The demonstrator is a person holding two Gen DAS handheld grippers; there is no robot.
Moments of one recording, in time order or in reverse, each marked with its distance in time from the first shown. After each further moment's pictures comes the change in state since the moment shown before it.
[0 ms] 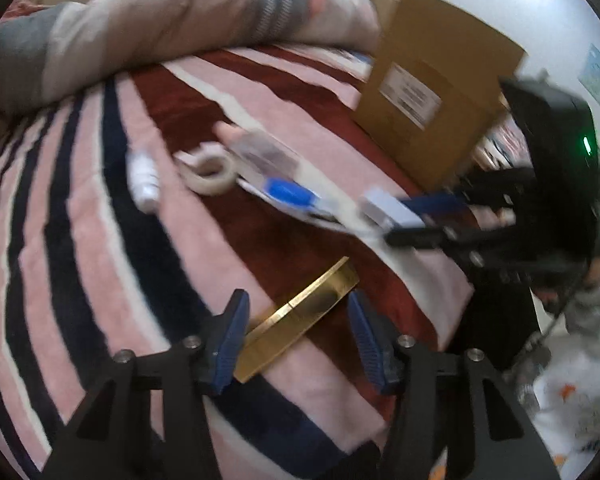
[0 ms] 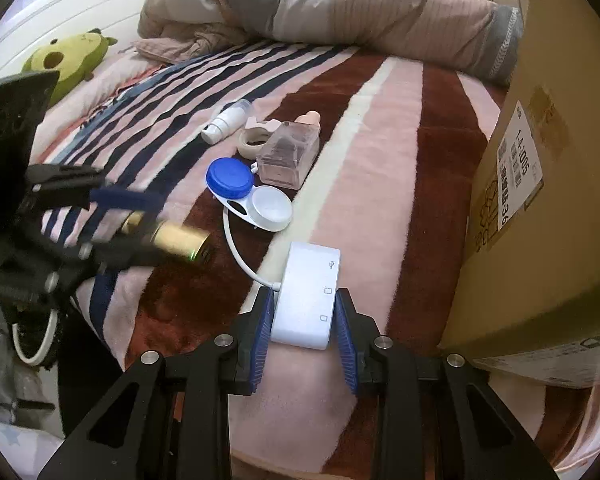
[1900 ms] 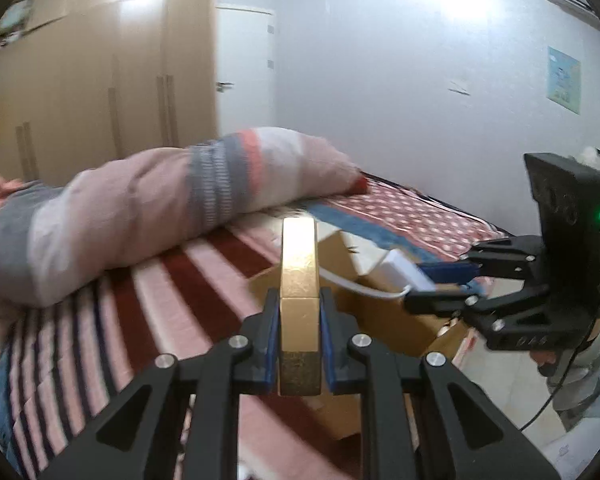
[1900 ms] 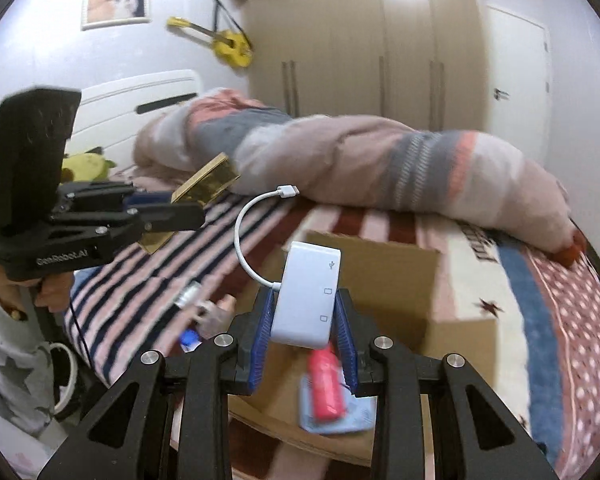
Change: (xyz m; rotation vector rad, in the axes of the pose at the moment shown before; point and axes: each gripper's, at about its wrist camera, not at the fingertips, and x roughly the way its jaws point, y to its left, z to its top) left arm -0.078 -0.134 0.218 0.170 -0.358 0.050; right arm -0.208 -0.128 0.048 0.056 -0.382 -0.040
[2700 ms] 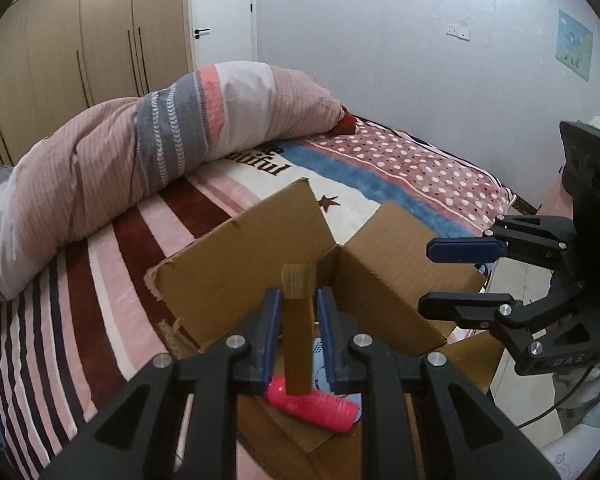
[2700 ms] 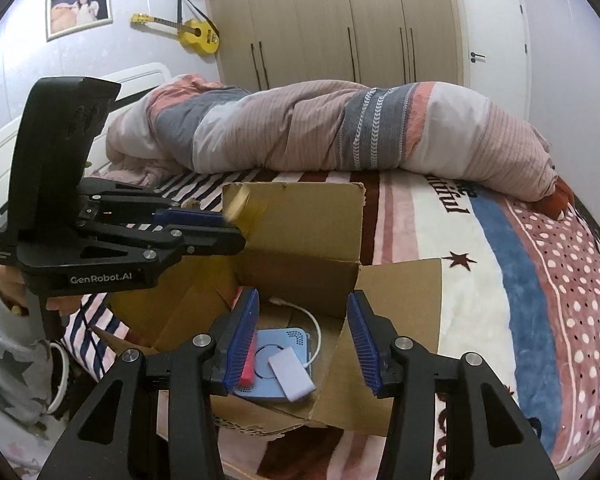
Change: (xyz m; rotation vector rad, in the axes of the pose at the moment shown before) left arm 0.095 -0.038 0.005 0.006 0.216 -0.015; right arm 0.009 -0.075 -0.034 0.088 0.071 -0.017
